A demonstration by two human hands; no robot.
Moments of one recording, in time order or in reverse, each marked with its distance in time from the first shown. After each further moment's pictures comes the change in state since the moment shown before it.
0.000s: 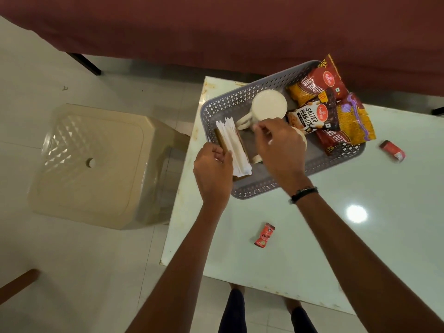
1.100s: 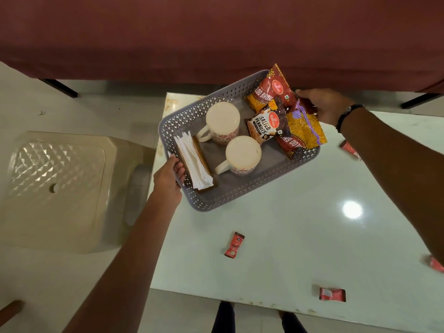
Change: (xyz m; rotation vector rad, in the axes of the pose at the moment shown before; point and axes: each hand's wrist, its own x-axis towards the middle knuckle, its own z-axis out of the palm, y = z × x) left_hand 0.035 0.002 0.019 -0.658 -0.172 -0.801; right_hand 0.130 0.186 -0.068 0.699 -0.392 0.914
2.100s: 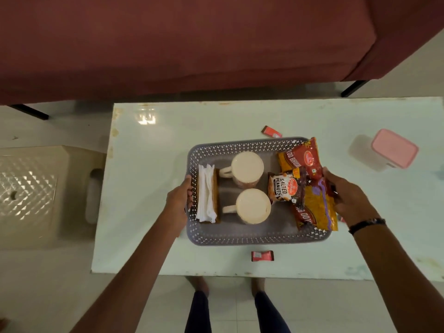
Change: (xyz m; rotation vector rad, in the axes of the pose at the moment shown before) left_hand -0.141 -0.125 0.075 0.353 -0.141 -0.063; right_hand -0.200 0.212 -0.196 0.548 0.262 0.214
